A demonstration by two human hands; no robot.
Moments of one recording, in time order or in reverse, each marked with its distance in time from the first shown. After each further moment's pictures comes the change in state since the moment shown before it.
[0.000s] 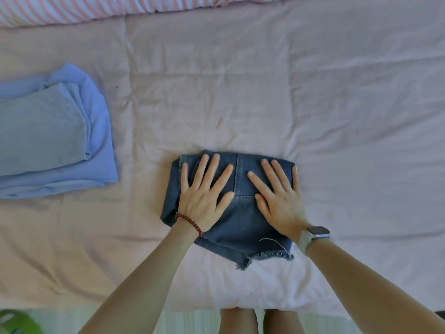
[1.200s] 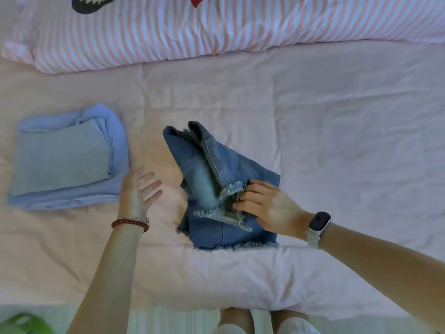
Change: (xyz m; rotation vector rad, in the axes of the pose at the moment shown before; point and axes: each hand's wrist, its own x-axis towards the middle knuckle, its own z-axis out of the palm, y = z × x) left_hand 0.022 -0.066 -0.138 -1.585 0.190 -1.289; right_hand 0.057 -0.002 -0.114 0.305 -0.091 -0.594
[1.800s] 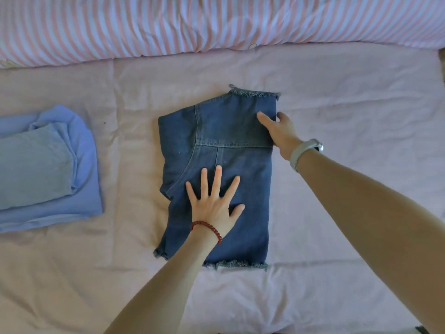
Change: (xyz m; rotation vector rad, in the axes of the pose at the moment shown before) left_hand 0.009 -0.123 0.122 1.702 -0.330 0.882; right_hand 0.068 0.157 -0.005 0.976 0.472 1.383
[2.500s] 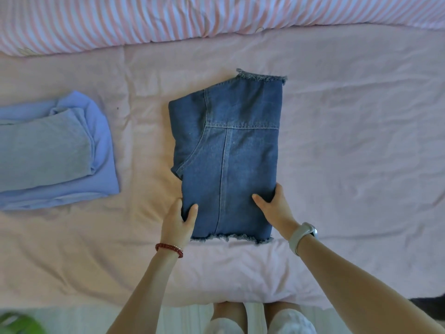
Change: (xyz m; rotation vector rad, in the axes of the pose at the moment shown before) left_hand -0.088 -0.066 0.003 -0.878 0.176 -0.440; right_hand -0.145 0.138 0.005 -0.196 -0.054 0.174
